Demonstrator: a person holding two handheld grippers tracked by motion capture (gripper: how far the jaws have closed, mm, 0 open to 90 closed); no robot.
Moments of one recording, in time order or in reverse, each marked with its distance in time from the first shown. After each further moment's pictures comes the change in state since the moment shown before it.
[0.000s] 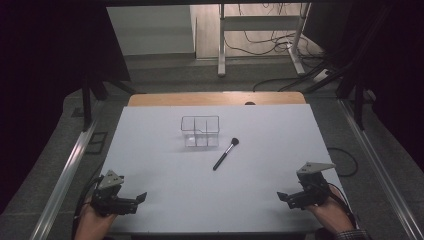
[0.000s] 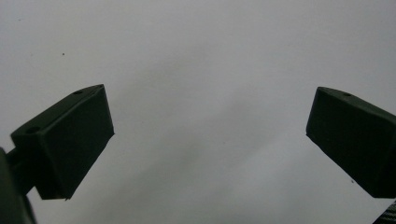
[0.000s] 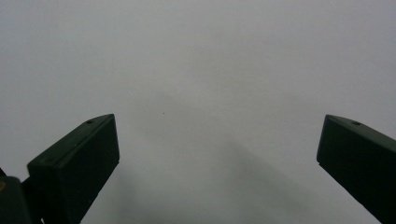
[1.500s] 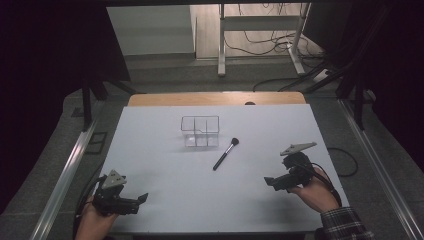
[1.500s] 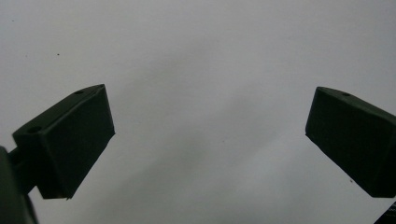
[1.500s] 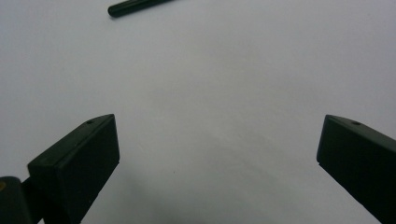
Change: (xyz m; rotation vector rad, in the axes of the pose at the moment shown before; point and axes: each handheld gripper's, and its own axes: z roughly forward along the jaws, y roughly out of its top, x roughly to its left) left arm -0.002 0.002 0.003 0.021 0.001 0.025; right arm 0.007 0.060 0.016 0.056 0.003 0.007
